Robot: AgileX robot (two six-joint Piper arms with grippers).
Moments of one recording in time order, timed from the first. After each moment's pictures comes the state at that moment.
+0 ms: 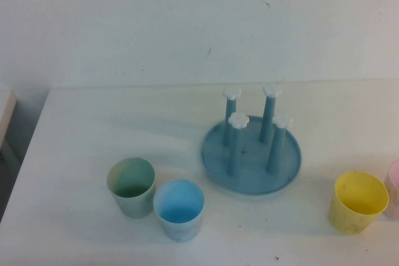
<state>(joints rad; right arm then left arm) -0.02 -0.01 0.03 -0.03 0.42 -0.16 0.07 0.32 -0.15 -0.94 0.90 0.58</state>
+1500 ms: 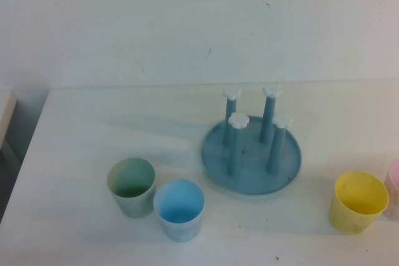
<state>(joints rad) -0.02 -0.01 0.03 -0.03 0.42 -0.16 0.07 0.12 -0.14 -0.25 0.49 0.00</state>
